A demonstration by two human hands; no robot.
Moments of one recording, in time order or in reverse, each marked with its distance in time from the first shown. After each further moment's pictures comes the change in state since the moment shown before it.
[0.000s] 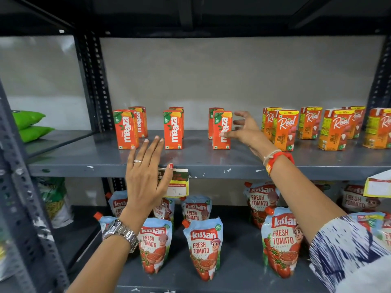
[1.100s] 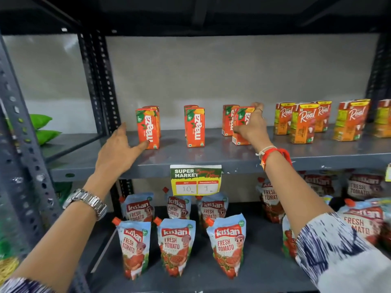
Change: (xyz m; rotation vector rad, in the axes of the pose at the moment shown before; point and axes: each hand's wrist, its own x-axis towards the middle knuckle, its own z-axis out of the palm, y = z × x) left_hand 0.062 -0.122 -0.040 -0.181 -0.313 -0.357; right_hand -0.016 -0.023 0.061 -0.207 0.369 -0.075
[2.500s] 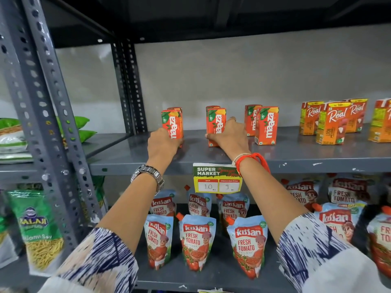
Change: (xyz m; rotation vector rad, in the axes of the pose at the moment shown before) left_hand 0.016 0.037 0.026 -0.095 0.022 -0.205; right_hand -0.050 -0.042 0.074 -0.253 -0.107 -0.116
